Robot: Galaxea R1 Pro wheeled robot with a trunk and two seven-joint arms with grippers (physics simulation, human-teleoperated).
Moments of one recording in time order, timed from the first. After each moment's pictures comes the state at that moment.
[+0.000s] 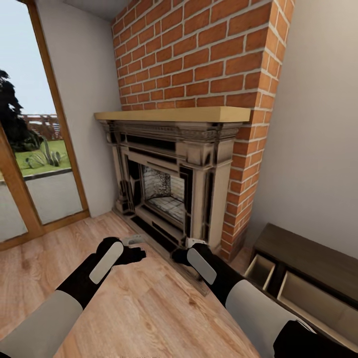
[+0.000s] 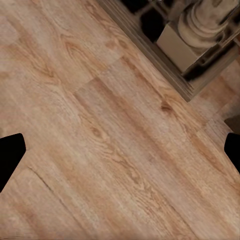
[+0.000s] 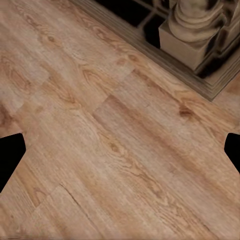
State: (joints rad) left arm -0.72 0.13 -0.42 -1.01 0.94 0.87 0.57; right arm -0.83 0.17 0.64 -0.68 -0.99 0.52 -0.54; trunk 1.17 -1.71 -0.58
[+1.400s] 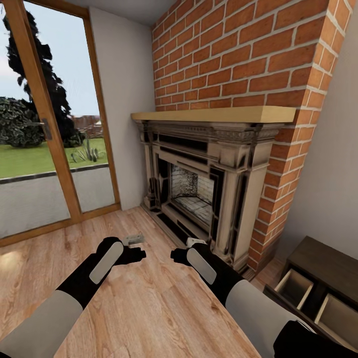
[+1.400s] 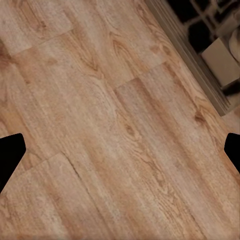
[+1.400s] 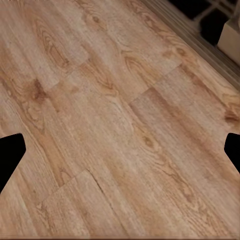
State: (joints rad) left arm -0.72 0.13 -0.42 -1.01 0.94 0.87 0.57; right arm -0.83 0.17 0.64 -0.68 -0.99 0.52 -0.53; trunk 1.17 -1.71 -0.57
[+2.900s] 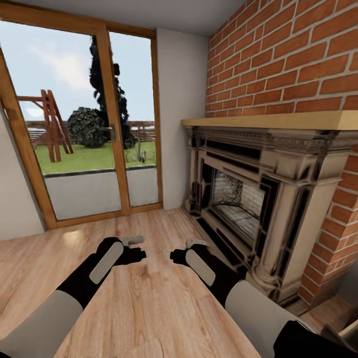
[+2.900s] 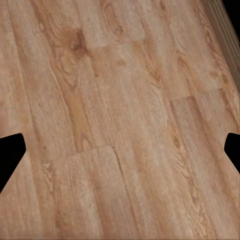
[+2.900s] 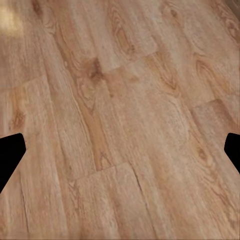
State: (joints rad) left arm -0.72 0.13 -0.42 -1.01 0.94 0.87 0.57; right arm -0.83 0.17 0.67 -0.68 -0.99 0.51 -0.54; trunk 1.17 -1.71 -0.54
